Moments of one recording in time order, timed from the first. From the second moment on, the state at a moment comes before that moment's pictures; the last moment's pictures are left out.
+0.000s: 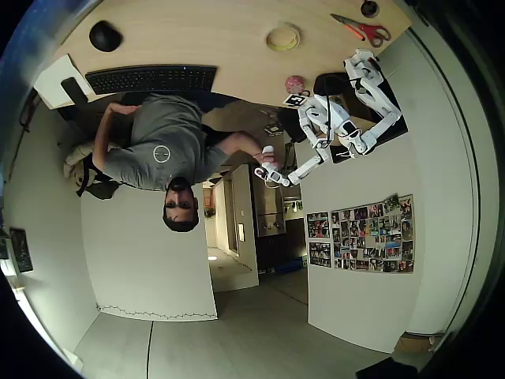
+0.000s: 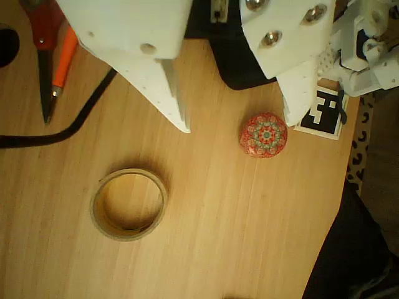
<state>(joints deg) -33.0 129.7 104.9 86.5 -71.3</state>
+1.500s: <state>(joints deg) -35.2 122.9 94.7 81.7 -87.7</state>
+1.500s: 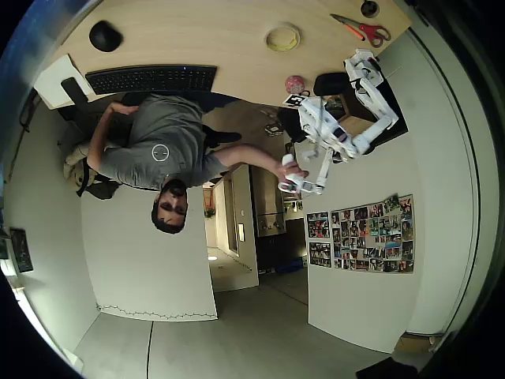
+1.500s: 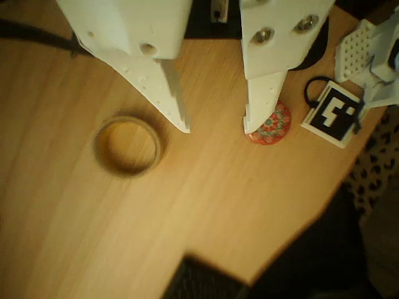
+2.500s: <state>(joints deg) -13.3 113.1 83.8 89.4 -84.6</state>
